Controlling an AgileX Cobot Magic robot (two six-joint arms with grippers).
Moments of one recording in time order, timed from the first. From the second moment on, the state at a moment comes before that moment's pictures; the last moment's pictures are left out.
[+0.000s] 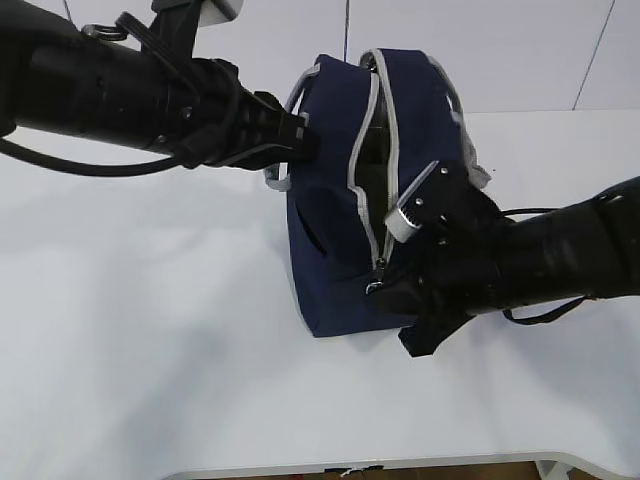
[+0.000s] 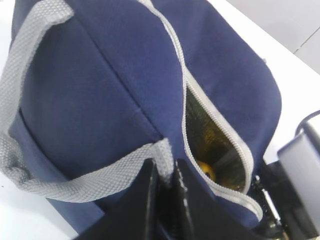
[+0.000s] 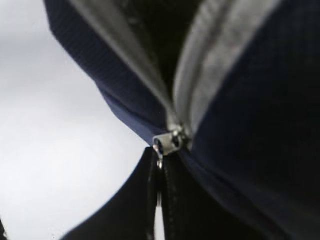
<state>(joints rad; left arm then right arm) -0.57 1.64 -1.11 -1.28 0.36 1.07 0.35 1.69 -0.79 1.56 0.46 -2.03</state>
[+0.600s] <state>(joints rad) -0.57 1.64 -1.11 -1.28 0.36 1.07 0.35 1.56 -0.79 1.14 0.47 -1.62</state>
